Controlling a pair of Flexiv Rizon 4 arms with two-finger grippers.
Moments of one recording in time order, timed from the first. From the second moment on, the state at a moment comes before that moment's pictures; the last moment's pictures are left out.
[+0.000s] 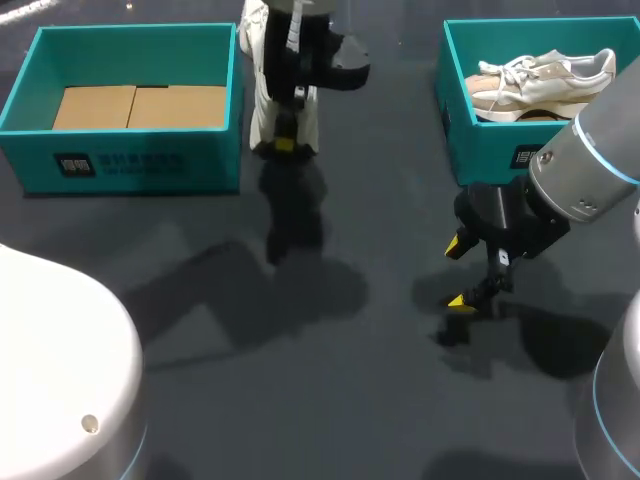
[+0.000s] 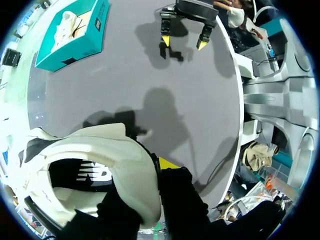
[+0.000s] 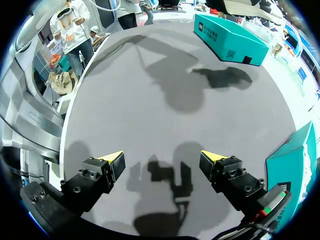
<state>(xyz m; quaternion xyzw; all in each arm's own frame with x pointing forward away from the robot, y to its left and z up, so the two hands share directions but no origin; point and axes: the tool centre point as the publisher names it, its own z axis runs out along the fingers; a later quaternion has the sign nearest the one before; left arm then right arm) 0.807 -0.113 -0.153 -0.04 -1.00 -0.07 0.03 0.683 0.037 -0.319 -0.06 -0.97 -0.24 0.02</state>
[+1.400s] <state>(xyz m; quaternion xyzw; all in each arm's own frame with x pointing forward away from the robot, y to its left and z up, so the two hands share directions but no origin) 0.989 0.122 -0.098 -0.01 -1.00 -0.04 0.02 0.683 0.037 -0.319 -0.06 -0.97 -0.24 0.02</state>
